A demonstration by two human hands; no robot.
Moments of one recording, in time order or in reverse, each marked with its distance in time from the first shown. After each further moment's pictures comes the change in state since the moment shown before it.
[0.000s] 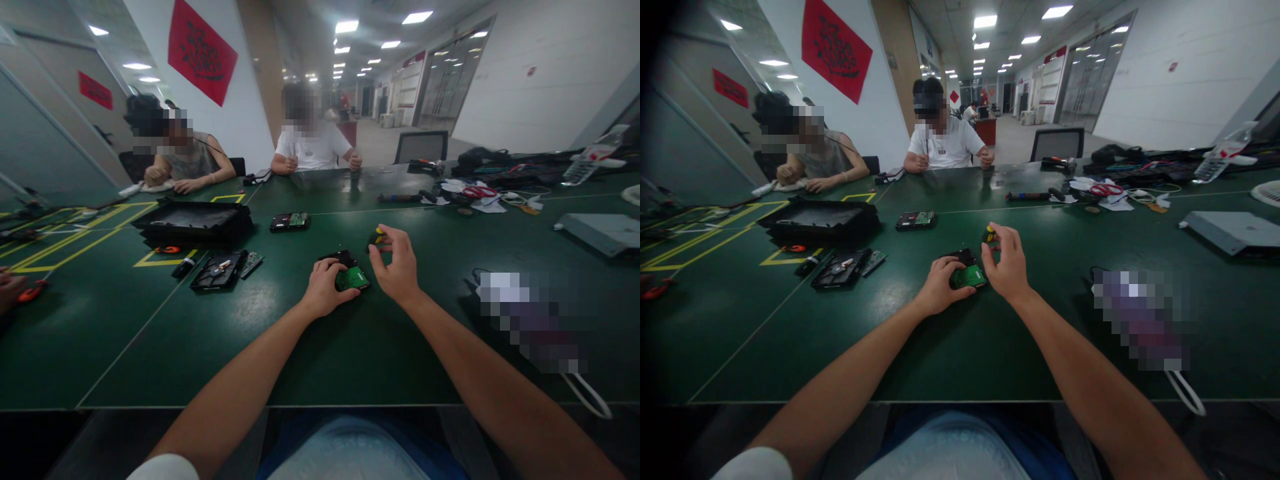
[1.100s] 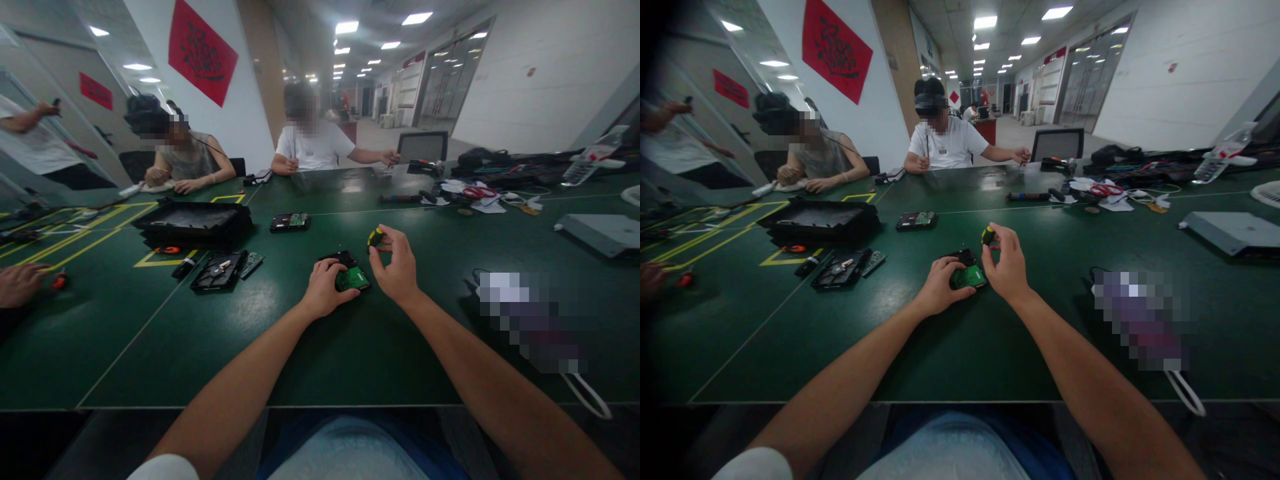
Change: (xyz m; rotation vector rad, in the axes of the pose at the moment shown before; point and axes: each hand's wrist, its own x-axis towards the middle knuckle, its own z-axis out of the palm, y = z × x) left_hand 0.000 0.003 -0.001 -0.008 0.009 -0.001; right_hand -0.002 0.001 0.003 0.008 -0.005 0.005
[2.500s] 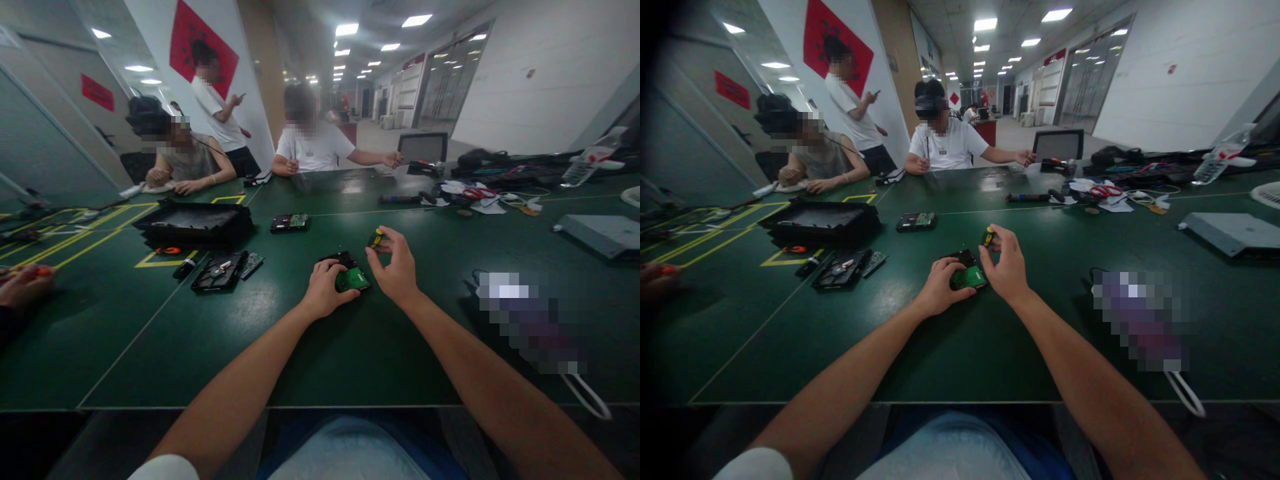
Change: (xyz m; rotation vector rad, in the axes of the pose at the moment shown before) left_hand 0.000 -0.002 0.001 0.011 0.002 0.008; right_hand -0.002 0.001 0.001 0.001 -0.005 0.032
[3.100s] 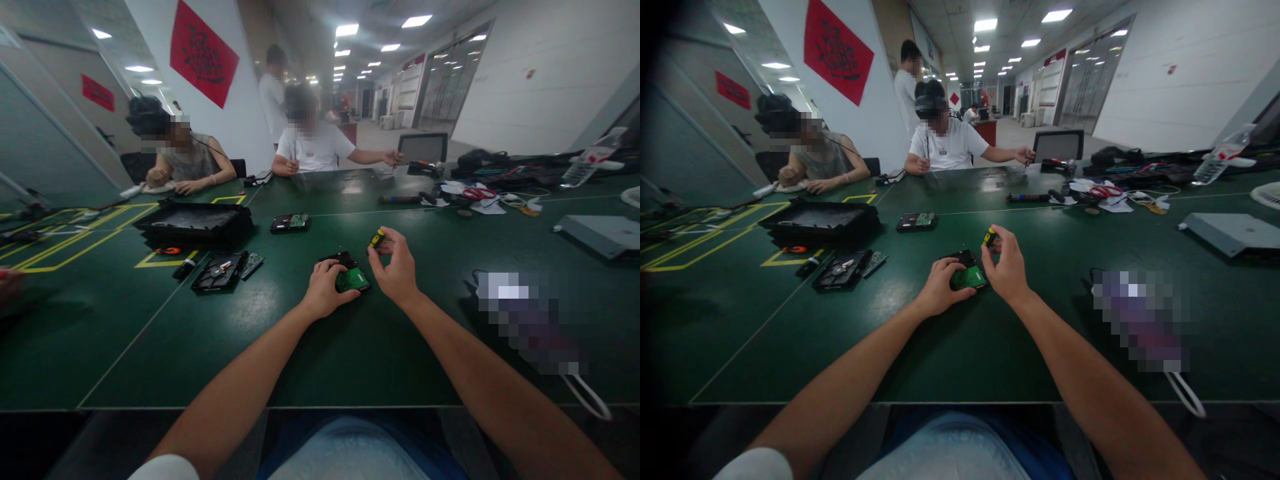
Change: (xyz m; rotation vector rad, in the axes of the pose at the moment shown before) left_hand 0.000 0.000 0.001 -0.004 -0.001 0.000; right_hand -0.001 0.004 0.001 0.004 0.009 0.002
